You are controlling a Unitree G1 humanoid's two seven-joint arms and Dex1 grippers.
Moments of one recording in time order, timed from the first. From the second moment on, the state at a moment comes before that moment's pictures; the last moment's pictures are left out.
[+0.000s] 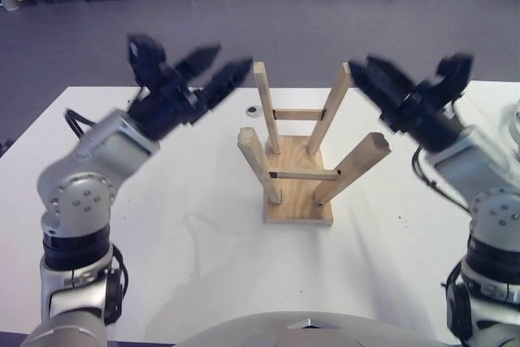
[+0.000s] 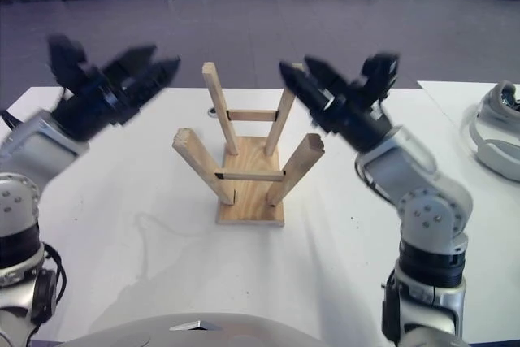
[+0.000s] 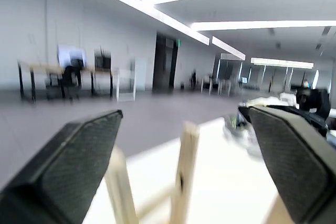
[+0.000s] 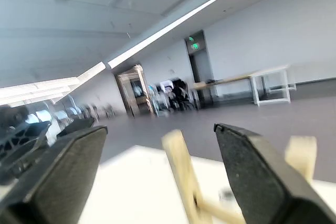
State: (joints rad) left arm -0.53 0.57 0.24 -0.49 -1.19 0.66 -0.24; right arm -0.46 -0.52 -0.33 -0.46 1.32 0.67 0.21
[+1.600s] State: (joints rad) left arm 0.24 0.84 -0.06 -0.29 -0.26 0.40 -0.79; right arm -0.25 -0.54 0.15 0.39 0.30 0.24 0.68
